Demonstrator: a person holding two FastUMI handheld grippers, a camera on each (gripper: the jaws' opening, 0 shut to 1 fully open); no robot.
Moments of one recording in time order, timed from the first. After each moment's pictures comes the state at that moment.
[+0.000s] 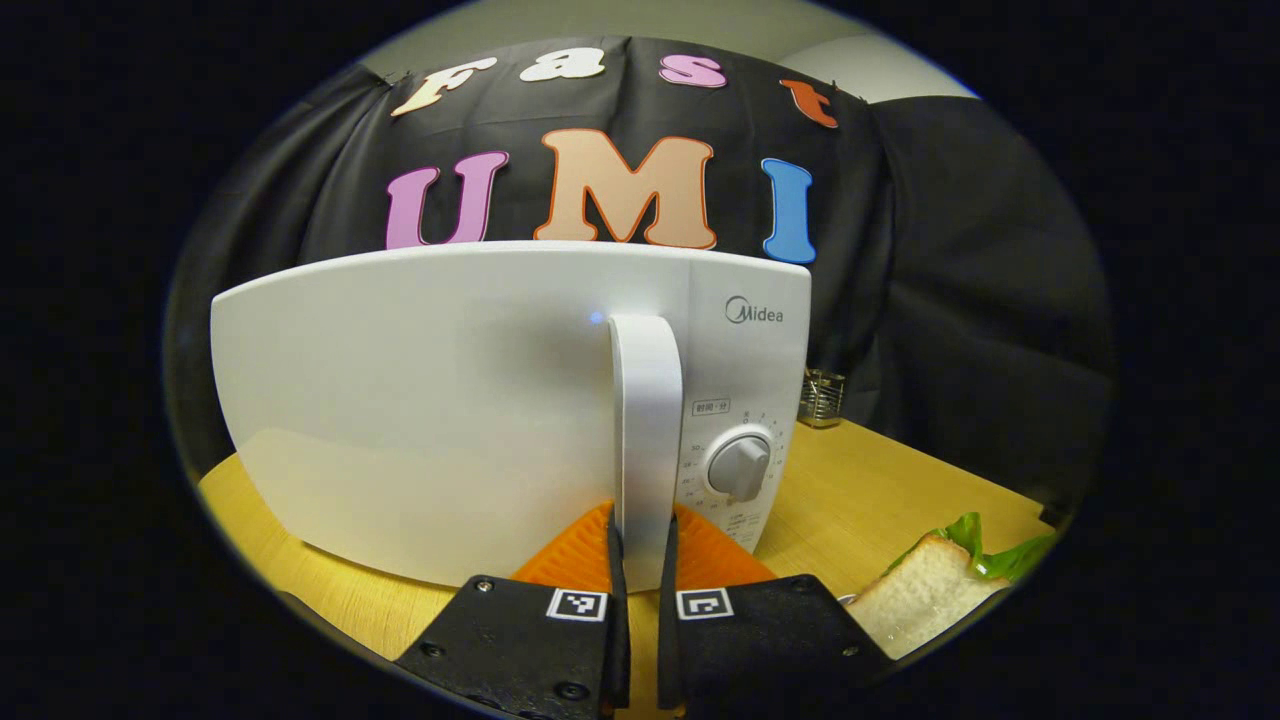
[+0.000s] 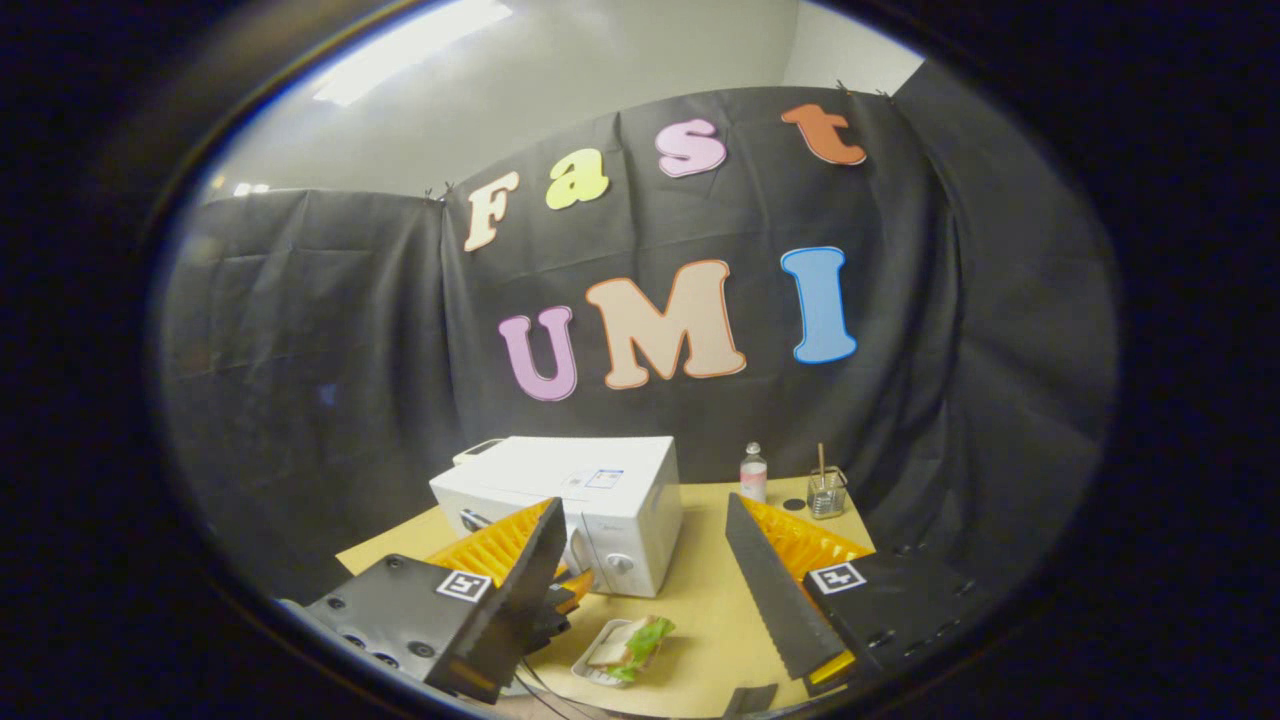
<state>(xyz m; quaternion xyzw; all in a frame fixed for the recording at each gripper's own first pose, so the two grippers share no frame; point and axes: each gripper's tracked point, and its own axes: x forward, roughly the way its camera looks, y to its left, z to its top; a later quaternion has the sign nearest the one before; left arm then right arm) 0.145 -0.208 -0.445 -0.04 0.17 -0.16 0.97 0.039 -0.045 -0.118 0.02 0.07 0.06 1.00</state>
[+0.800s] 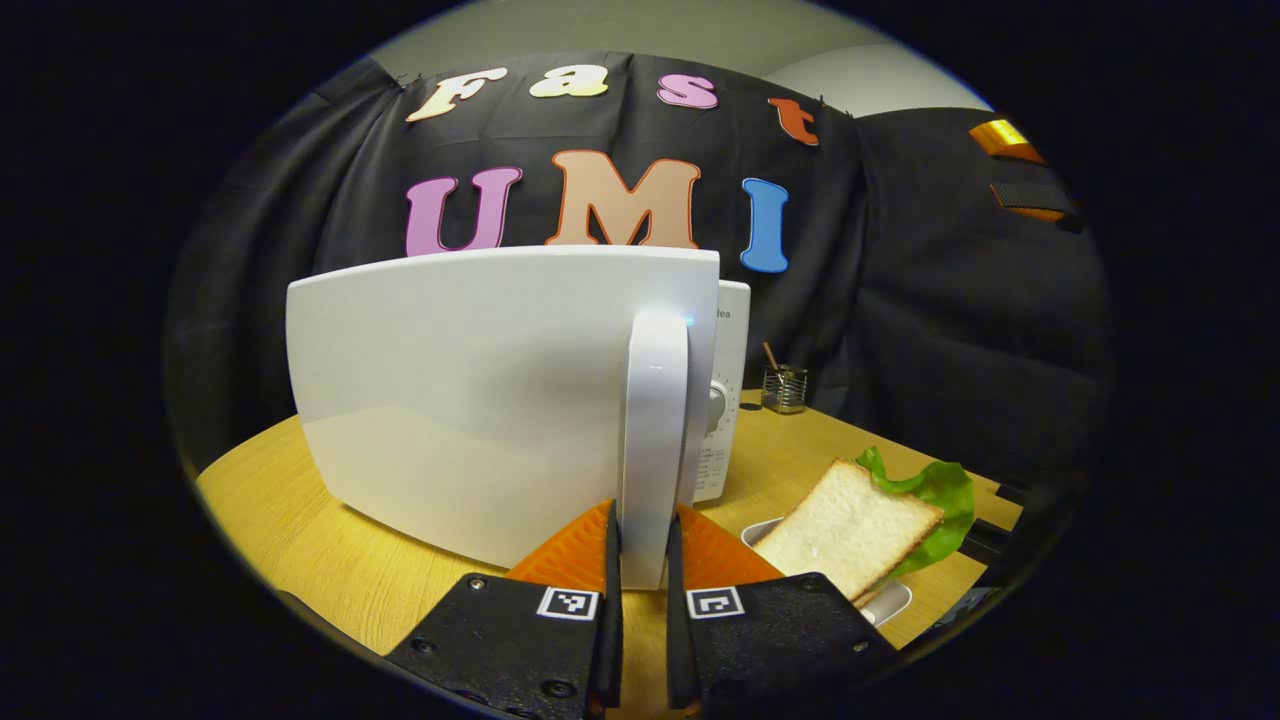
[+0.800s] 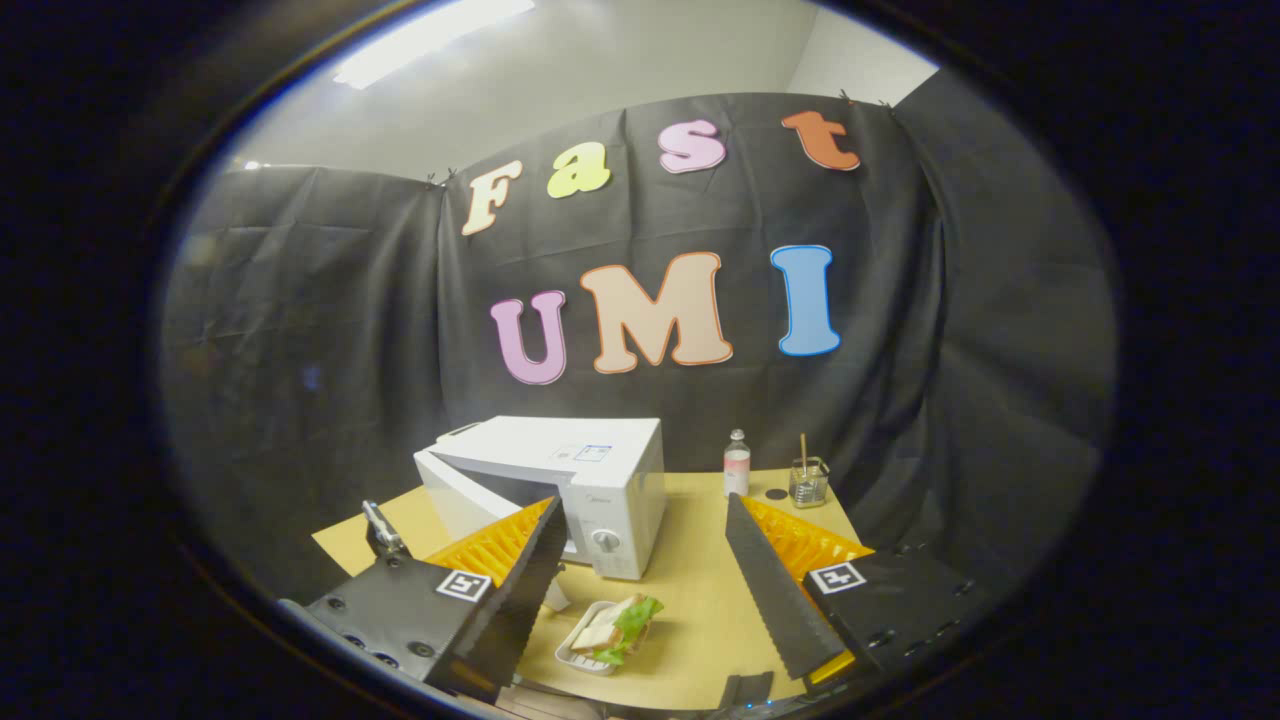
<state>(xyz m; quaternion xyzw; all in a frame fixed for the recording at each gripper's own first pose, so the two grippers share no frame) 0.035 -0.163 -0.426 -0.04 0.16 -0.17 0.97 0.006 -0.039 -0.158 0.00 0.06 0.04 1.00</state>
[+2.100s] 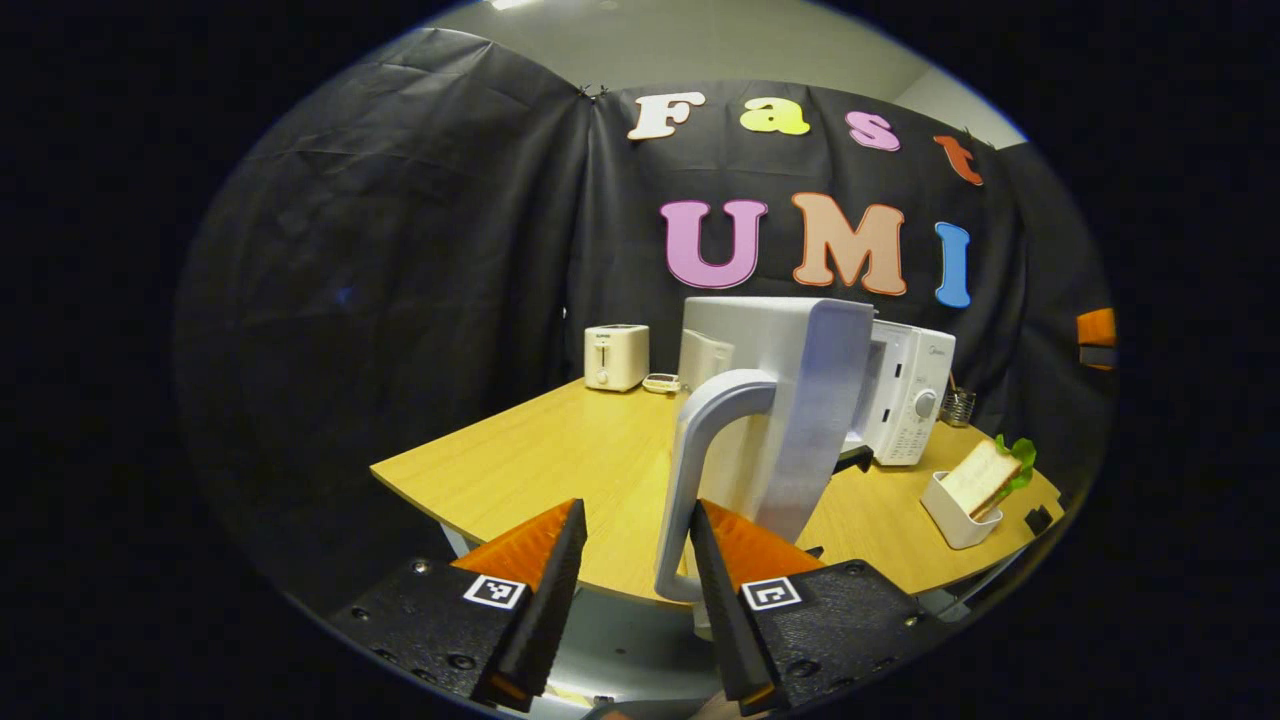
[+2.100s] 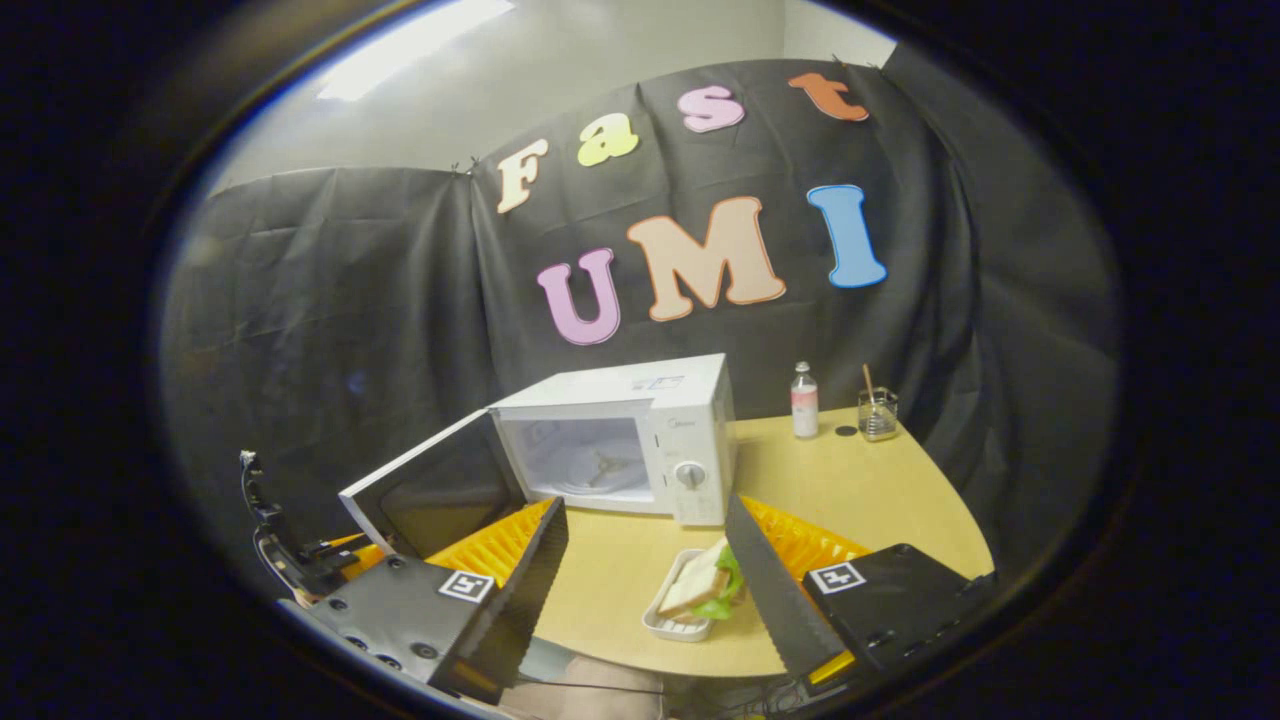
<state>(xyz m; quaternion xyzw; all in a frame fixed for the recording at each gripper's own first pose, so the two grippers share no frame) -0.118 0.123 -0.388 -0.05 0.18 0.11 0.98 -0.018 0.035 -0.255 0.05 0.11 0.11 0.99</state>
